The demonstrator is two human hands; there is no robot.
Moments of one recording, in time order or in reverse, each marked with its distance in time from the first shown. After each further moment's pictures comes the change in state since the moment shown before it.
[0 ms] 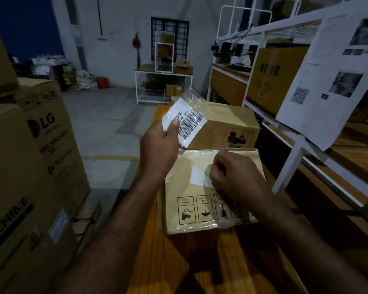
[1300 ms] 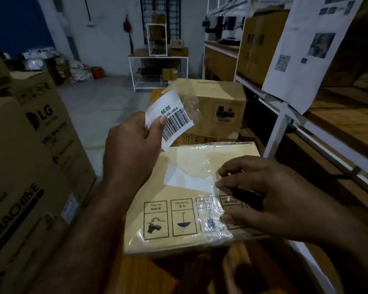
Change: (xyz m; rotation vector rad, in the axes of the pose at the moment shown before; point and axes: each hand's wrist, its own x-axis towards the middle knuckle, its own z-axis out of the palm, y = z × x) left_hand -0.078 0.046 -0.055 0.397 -0.041 0.175; right_hand -0.118 -0.005 -0.101 0.070 -0.354 -0.209
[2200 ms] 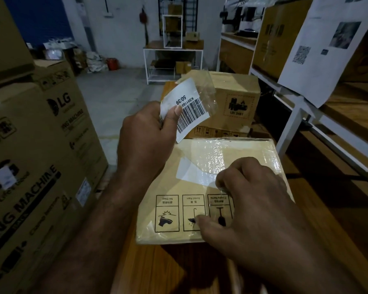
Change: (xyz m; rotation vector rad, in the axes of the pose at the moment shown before) left_hand -0.024 0.015 -0.011 -0.040 0.035 -0.004; right_hand -0.015 -0.075 0.029 -0.151 0.005 0.334
